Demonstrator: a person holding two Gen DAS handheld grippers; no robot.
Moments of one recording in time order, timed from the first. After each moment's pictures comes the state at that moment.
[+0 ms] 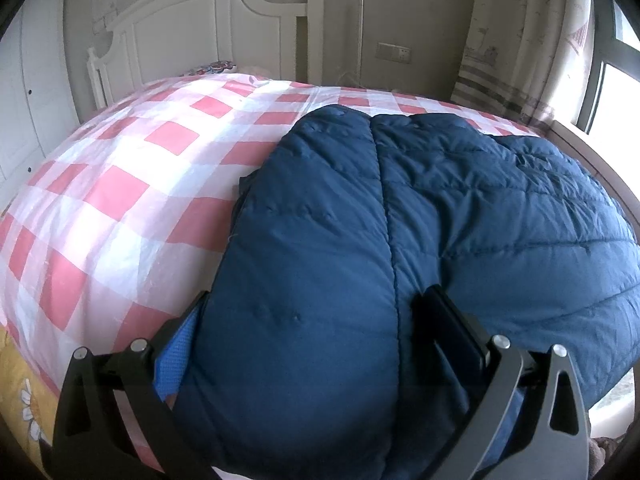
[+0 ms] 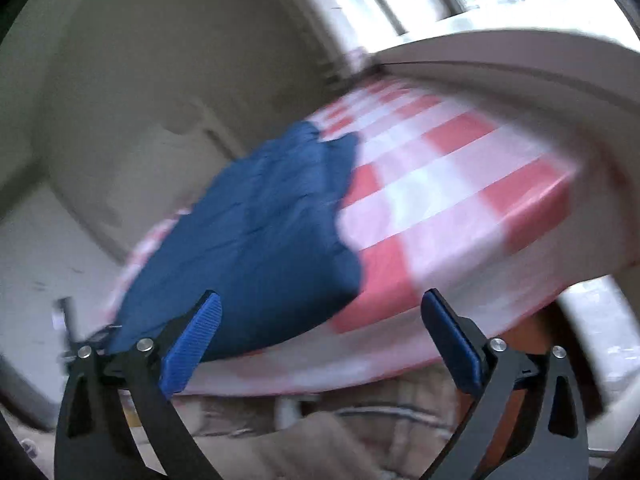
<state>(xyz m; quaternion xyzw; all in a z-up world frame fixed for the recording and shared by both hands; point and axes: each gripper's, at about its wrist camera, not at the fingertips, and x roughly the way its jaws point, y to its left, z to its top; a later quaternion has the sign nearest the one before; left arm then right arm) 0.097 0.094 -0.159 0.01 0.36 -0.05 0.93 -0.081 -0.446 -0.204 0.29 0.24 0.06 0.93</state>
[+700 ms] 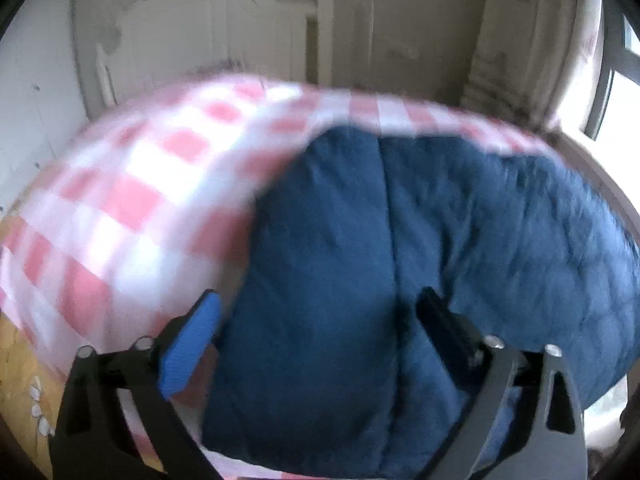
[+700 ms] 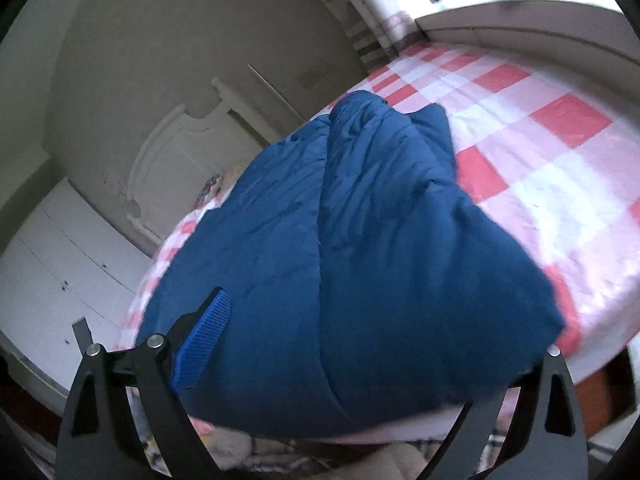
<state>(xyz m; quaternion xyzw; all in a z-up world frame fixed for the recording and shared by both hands) 0.095 0.094 -0.122 0.00 0.35 -0.03 0.94 -0.005 -0.411 -0.187 0.32 0.27 0.08 0.91</state>
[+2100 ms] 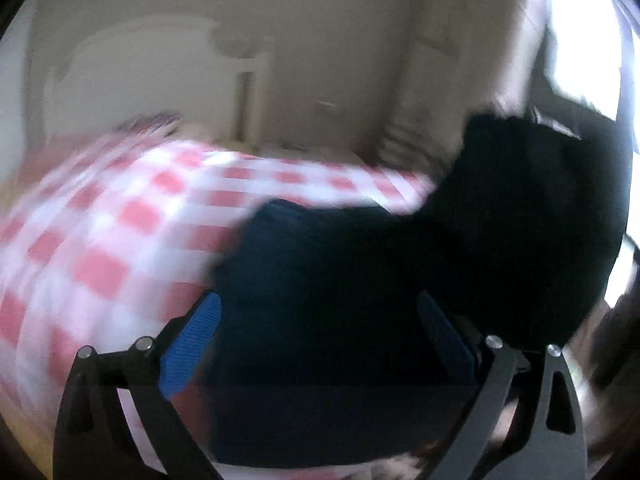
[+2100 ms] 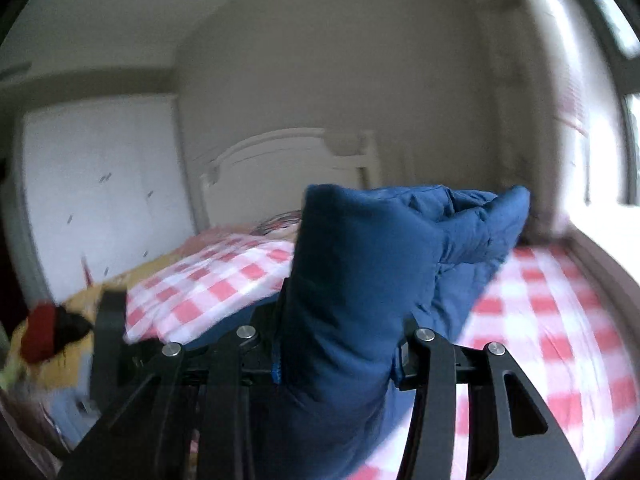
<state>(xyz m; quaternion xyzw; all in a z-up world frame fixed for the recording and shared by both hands) 0.076 0.143 -0.074 -0.08 0.28 -0.17 0.94 -0.015 -0.202 -0.037 -0.01 0.11 0.22 0.97</state>
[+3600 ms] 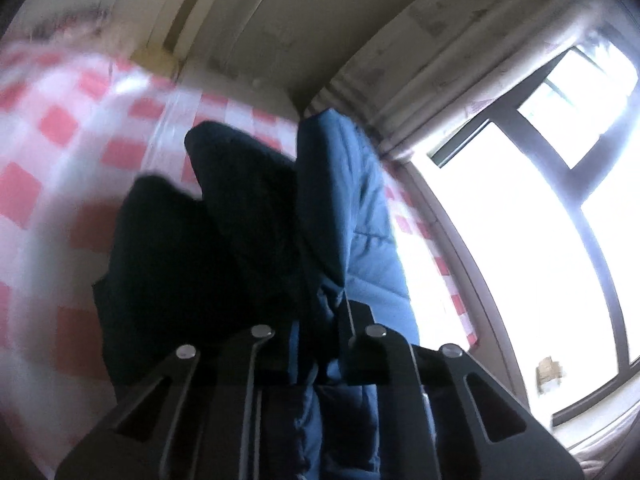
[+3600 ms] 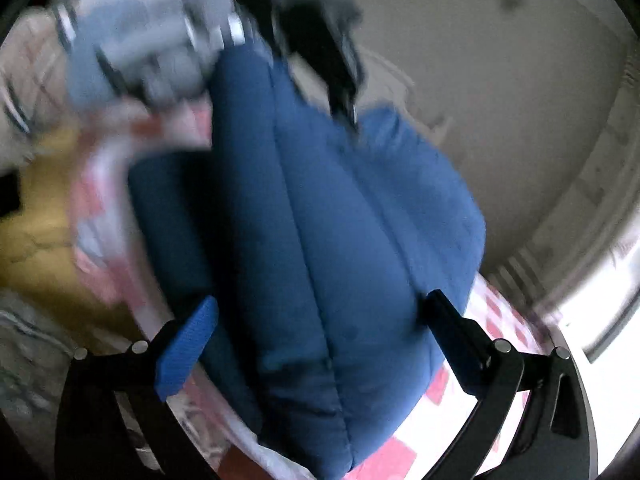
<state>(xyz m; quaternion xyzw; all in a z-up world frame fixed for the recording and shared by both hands) 0.176 0.109 -0.042 -0.16 0.40 -0.34 0.84 -0.025 -0.107 -0.172 -0.32 0.17 0.15 0.92</state>
